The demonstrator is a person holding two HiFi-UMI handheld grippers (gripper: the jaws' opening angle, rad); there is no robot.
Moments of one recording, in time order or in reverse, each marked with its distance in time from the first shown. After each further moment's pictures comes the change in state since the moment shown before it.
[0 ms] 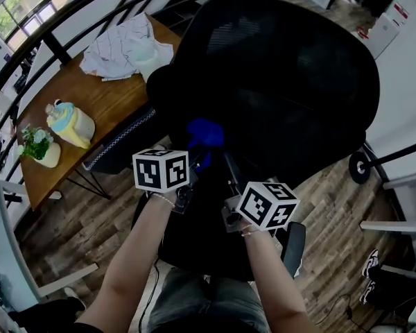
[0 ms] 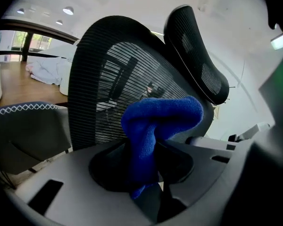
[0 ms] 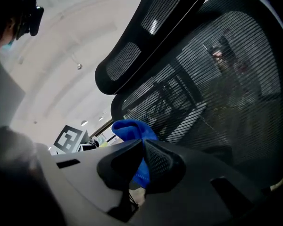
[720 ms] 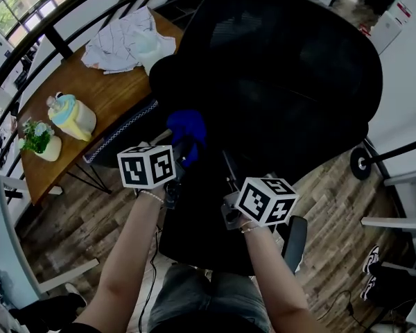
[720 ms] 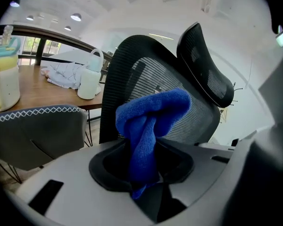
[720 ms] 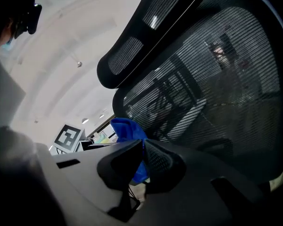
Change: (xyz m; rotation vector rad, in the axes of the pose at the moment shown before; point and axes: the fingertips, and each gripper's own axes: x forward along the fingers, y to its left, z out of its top) left arm -0.034 0.037 0.000 -0.039 -0.041 0.098; right arm 0.000 0.008 -0.019 0.006 0.042 0.004
